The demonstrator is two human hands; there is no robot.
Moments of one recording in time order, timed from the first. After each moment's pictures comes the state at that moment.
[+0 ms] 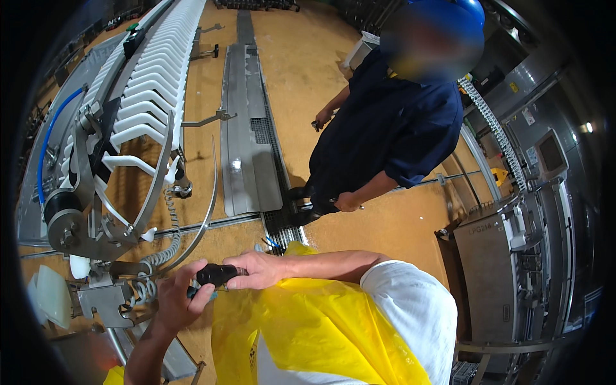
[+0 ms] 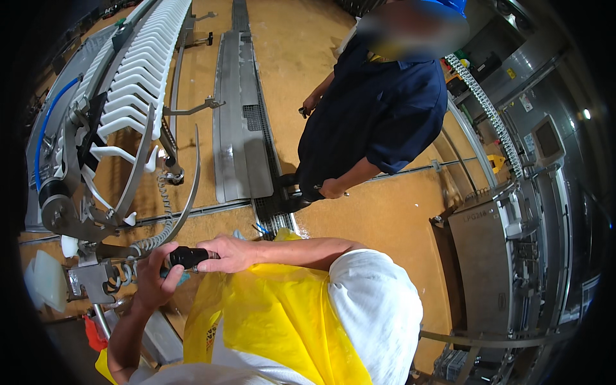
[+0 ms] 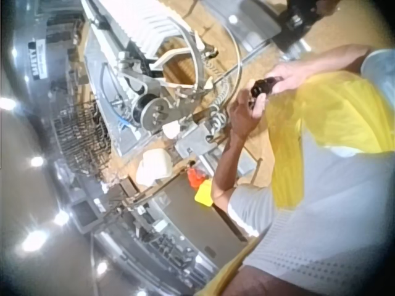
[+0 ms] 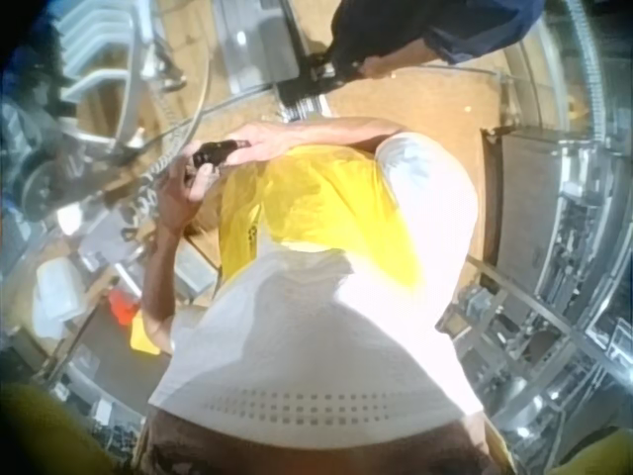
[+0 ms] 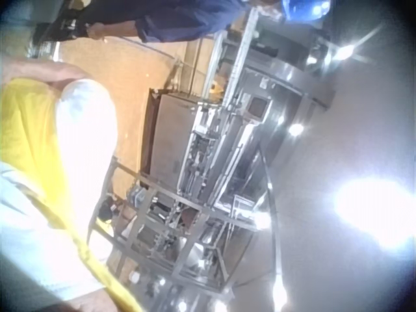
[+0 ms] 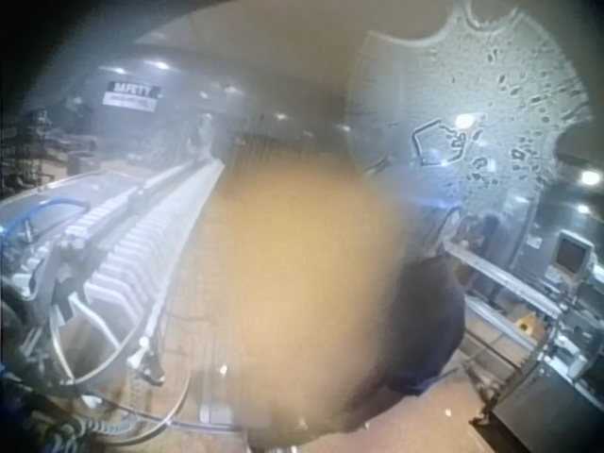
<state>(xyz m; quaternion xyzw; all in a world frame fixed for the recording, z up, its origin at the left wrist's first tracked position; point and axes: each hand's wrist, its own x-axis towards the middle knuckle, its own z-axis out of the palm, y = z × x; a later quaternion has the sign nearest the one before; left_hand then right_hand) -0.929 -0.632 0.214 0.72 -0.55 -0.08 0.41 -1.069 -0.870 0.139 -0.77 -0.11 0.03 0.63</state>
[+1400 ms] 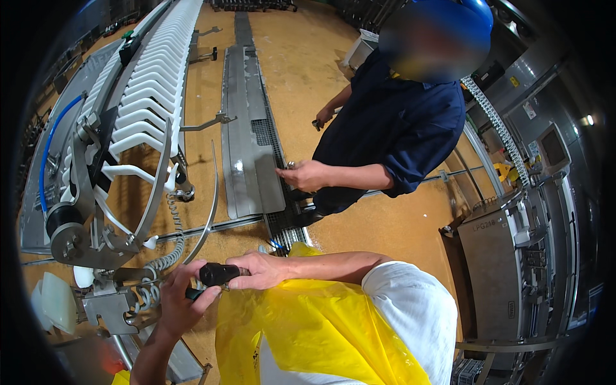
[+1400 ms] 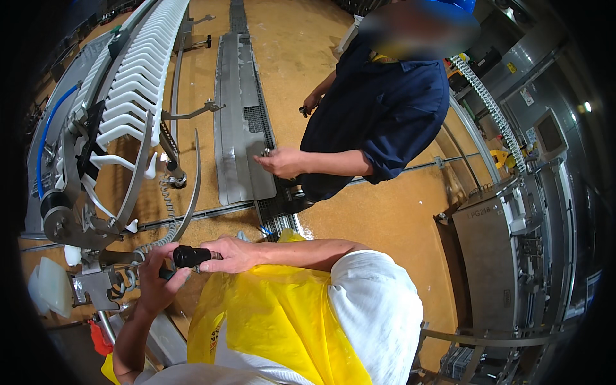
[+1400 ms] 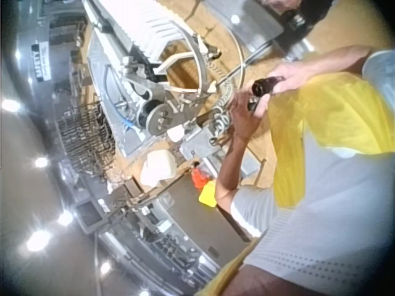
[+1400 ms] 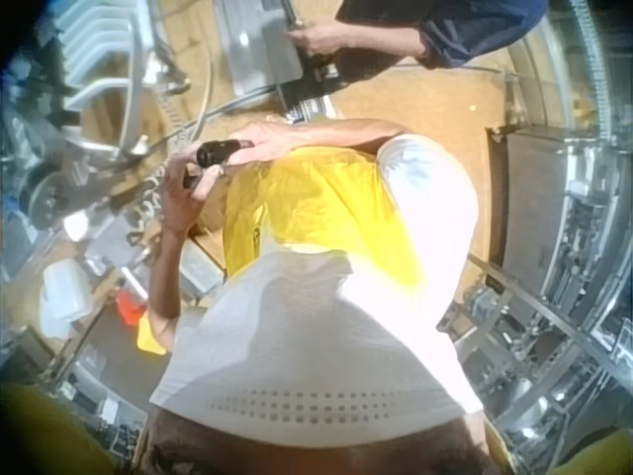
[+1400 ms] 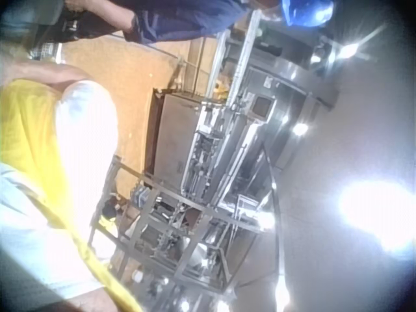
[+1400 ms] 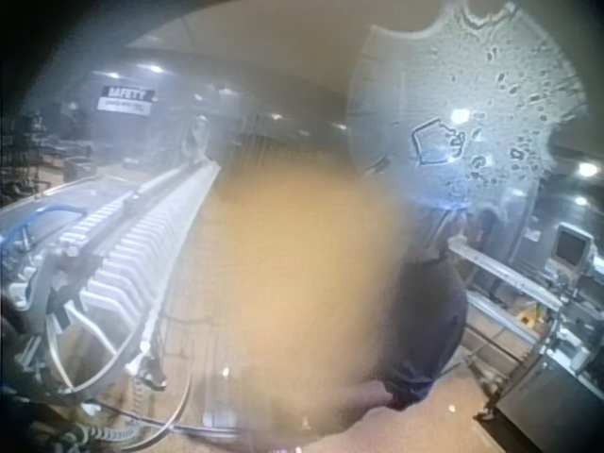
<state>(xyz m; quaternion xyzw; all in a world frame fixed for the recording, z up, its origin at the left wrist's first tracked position) -0.929 -0.642 0.221 0.73 -0.51 -0.11 0.43 -1.066 -0.875 0.135 -0.76 -0.11 0.02 0.64</state>
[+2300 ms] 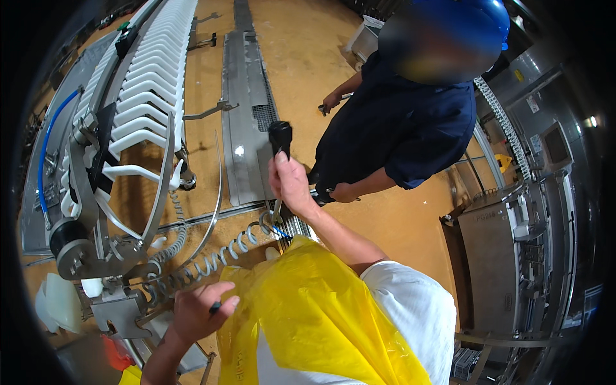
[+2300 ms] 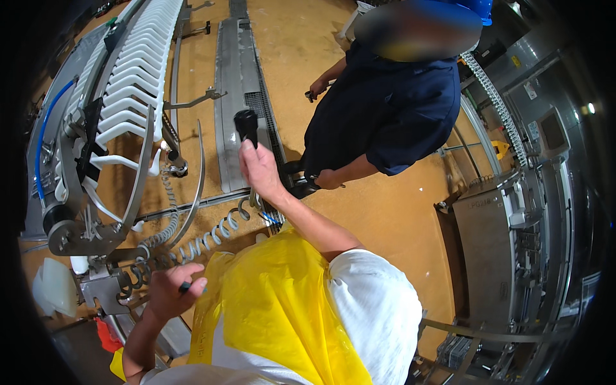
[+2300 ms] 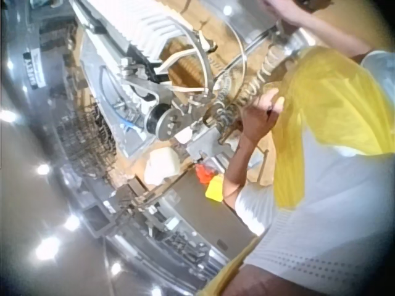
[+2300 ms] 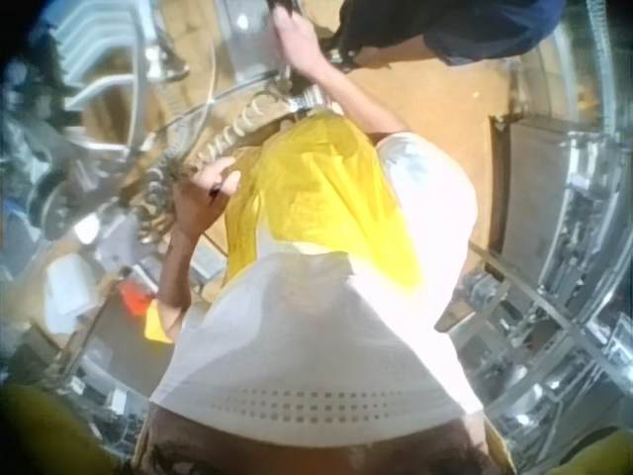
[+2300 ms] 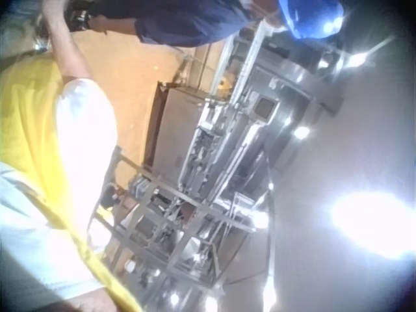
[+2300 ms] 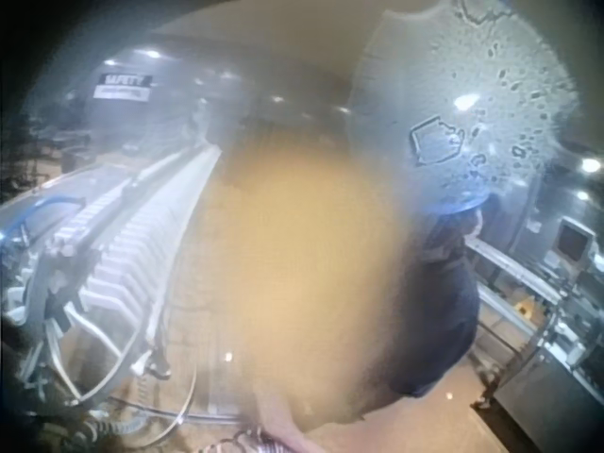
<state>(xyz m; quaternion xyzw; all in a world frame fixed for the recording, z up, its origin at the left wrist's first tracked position) -0.933 -0.636 0.239 0.73 -0.58 -0.15 0.33 -1.011 -0.982 0.159 -0.63 0.19 -0.30 0.69</state>
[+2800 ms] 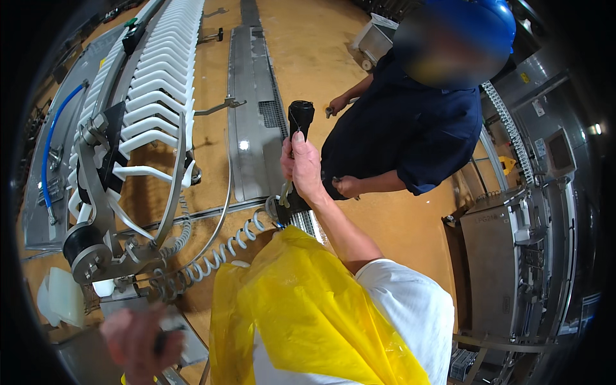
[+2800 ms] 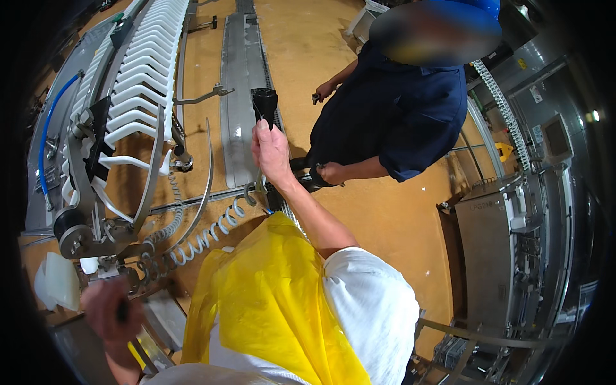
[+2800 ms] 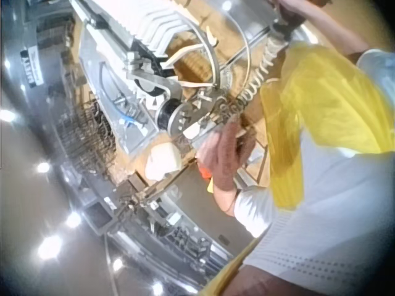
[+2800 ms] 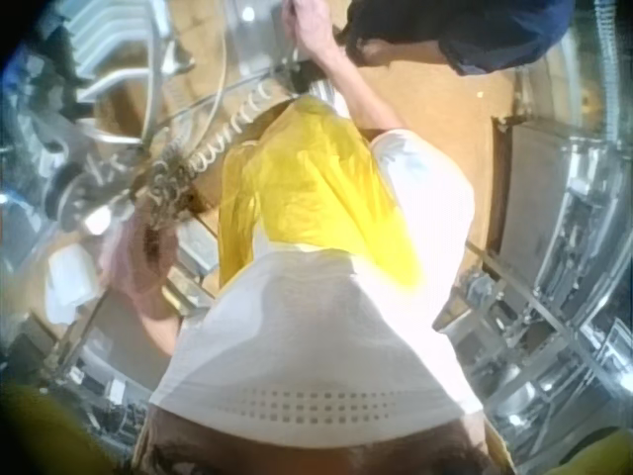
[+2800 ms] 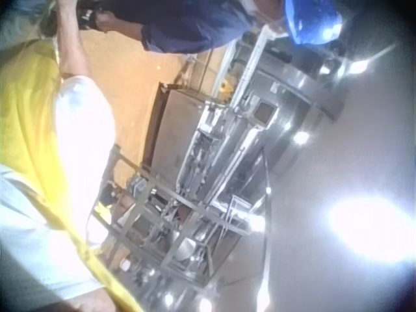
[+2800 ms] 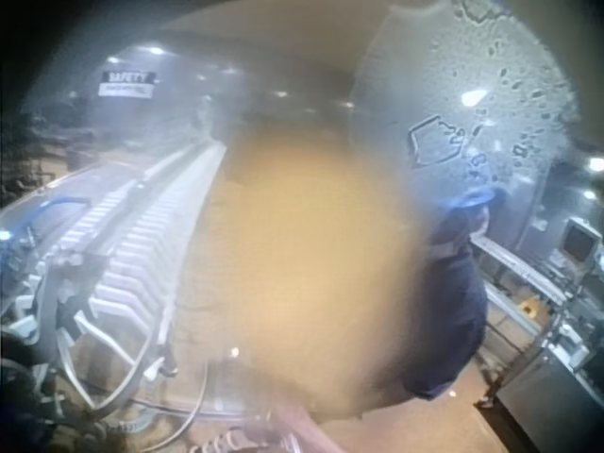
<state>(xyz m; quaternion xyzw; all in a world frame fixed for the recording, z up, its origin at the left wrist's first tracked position) -0.891 -0.567 0.370 0.73 -0.63 0.14 0.22 -0.990 -1.005 0.191 -0.59 0.19 -0.34 0.71</state>
